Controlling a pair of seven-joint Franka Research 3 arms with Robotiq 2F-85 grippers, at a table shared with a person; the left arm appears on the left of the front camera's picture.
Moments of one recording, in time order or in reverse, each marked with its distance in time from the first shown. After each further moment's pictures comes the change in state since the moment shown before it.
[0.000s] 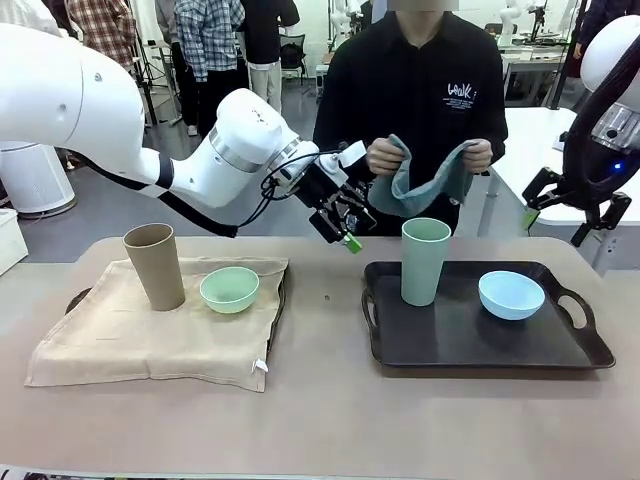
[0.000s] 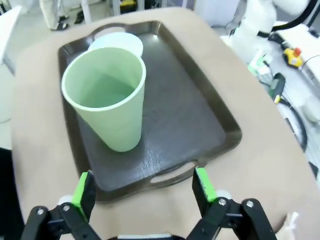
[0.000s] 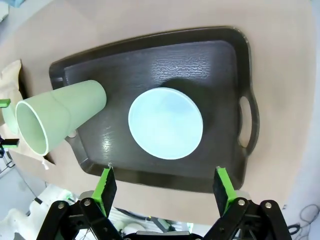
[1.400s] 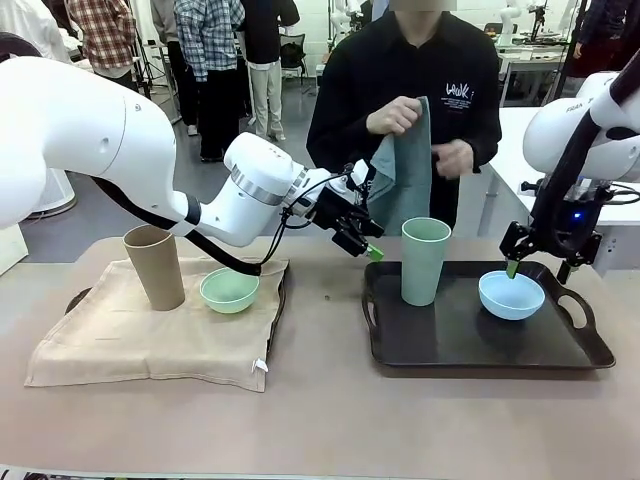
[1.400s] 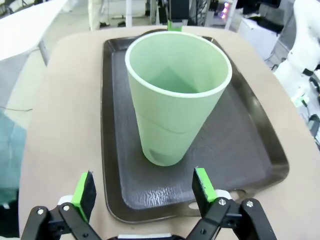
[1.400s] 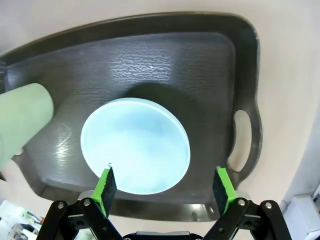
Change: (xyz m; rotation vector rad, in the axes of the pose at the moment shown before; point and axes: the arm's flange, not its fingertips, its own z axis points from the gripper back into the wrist) left arm -0.043 0.023 -0.051 0.160 -0.141 0.165; right arm -0.004 0.011 -0.090 -0.226 0.017 0.074
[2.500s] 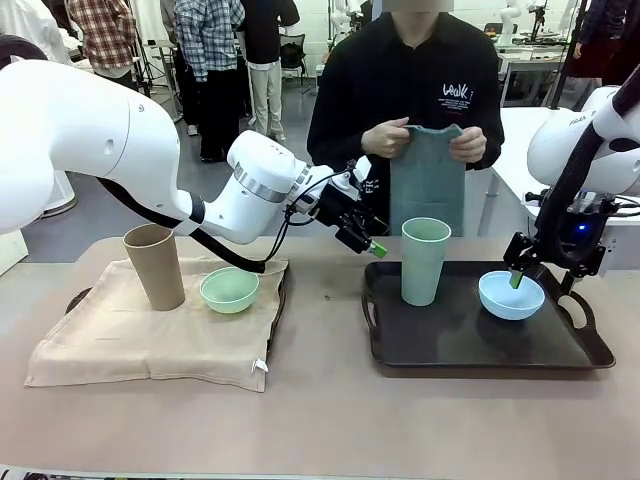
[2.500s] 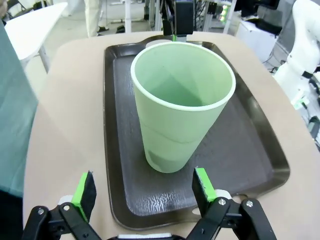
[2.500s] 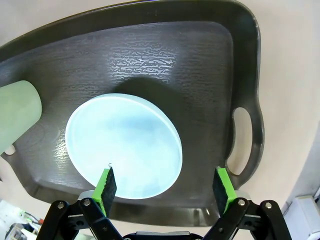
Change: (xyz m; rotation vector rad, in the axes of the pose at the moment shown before) left arm 0.006 0.004 -0.003 -0.008 -0.015 -0.011; right arm -0.006 -0.009 -0.014 0.015 0.003 -0.003
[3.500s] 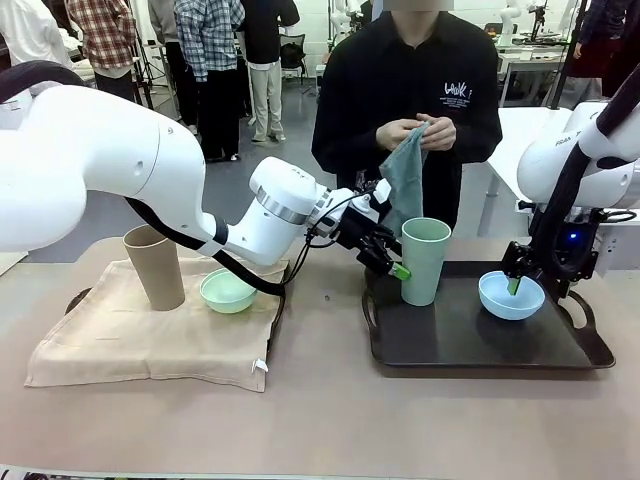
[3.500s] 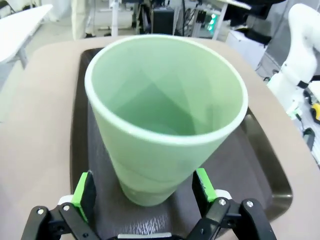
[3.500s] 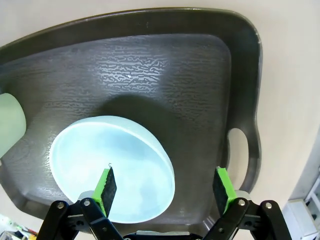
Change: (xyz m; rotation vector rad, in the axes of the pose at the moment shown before) left arm -0.008 -0.014 -0.059 -0.071 -0.055 0.041; right arm 0.012 0.002 -0.022 -0.055 -0.020 0.023
